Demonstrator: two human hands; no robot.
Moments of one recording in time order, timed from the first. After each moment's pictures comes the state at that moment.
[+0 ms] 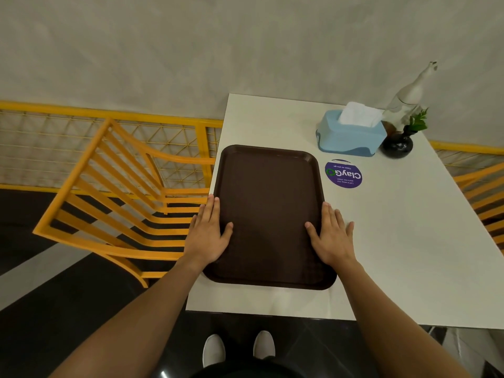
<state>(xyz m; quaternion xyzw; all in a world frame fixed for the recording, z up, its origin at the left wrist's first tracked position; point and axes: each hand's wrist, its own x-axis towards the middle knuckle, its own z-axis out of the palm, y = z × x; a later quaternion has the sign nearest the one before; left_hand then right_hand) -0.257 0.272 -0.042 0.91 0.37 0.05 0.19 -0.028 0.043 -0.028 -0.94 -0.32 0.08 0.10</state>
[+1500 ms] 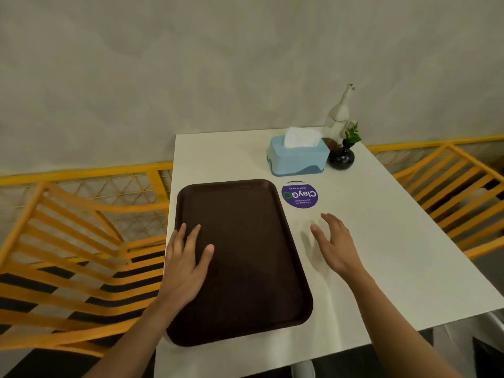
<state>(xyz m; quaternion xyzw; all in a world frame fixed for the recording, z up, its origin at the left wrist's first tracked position) -0.213 0.268 0.014 0.88 0.31 0.15 0.32 0.030 -0.004 0.013 -0.92 -0.19 0.07 0.35</state>
